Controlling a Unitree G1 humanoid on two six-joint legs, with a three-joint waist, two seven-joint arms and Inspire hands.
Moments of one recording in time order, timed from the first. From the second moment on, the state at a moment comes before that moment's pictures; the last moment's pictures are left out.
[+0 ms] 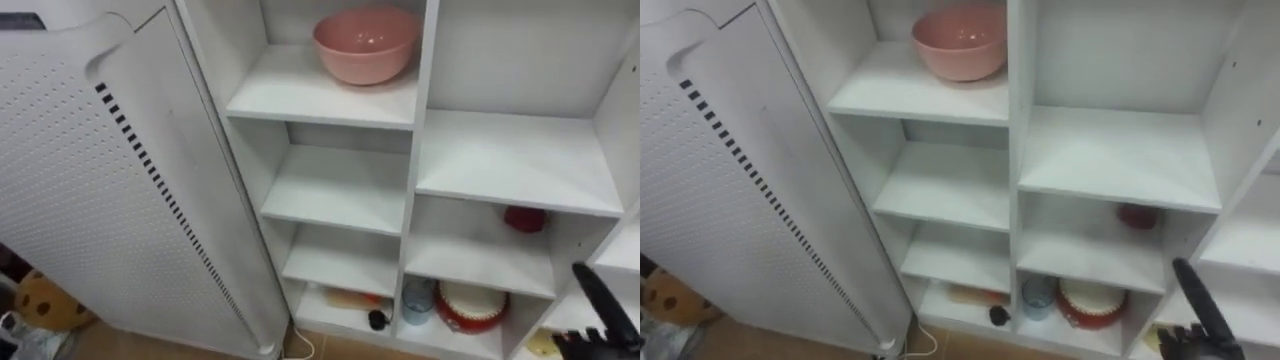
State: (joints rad) left arm 0.23 0.33 -0.28 0.96 -0.10 0.02 0.16; right arm -0.50 -0.43 -0.10 1.07 1.60 -0.13 -0.27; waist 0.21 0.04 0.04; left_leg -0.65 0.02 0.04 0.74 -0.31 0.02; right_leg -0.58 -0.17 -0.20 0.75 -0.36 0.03
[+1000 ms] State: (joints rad) left arm 0.28 0.22 -0.02 1.05 0.17 0.06 0.18; right arm 0.17 -0.24 0.12 1.25 0.54 0.00 -0.01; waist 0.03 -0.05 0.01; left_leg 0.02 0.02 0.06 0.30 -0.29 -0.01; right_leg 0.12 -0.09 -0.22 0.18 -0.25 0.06
